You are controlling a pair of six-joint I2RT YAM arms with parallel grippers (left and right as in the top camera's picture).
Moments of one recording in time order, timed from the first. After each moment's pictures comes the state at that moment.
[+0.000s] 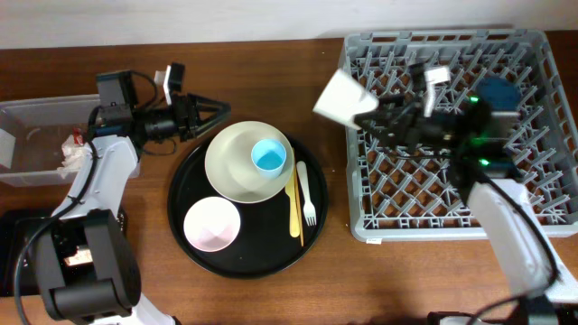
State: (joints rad) left arm 0.13 1.83 1.30 -0.31 1.33 -0.44; right arm -0.07 1.41 0.99 0.27 -1.31 0.49
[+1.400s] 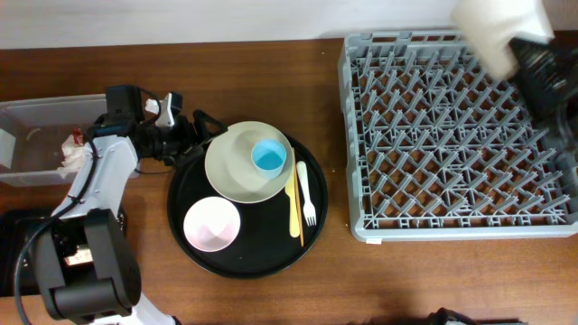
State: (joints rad) left arm 0.13 1.83 1.29 -0.64 0.78 -0.31; right arm -0.42 1.16 1.71 -0.72 -1.09 0.85
